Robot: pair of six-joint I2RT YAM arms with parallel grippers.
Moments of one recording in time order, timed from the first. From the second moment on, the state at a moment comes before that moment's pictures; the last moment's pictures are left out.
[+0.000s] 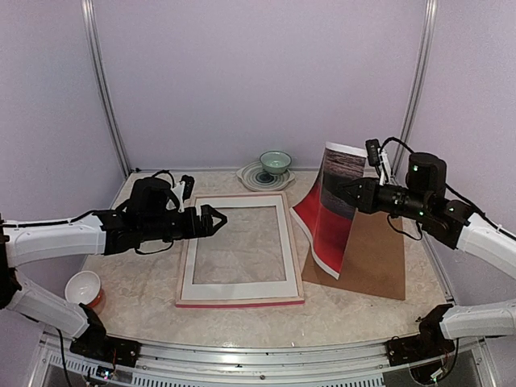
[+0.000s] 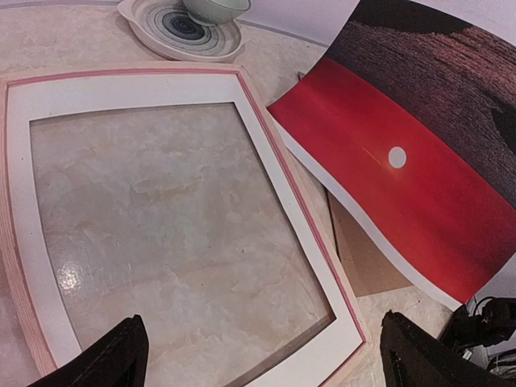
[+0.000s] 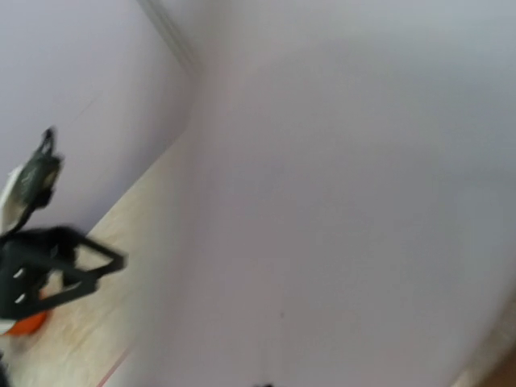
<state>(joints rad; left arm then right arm) -0.71 1.29 0.77 0.01 0.07 -0.60 0.53 1.00 0.81 -0.03 -0.33 0.38</state>
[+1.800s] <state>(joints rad) -0.63 1.20 0.69 -0.03 0.07 -0.60 1.15 1.54 1.29 -0.35 -0.05 -0.02</state>
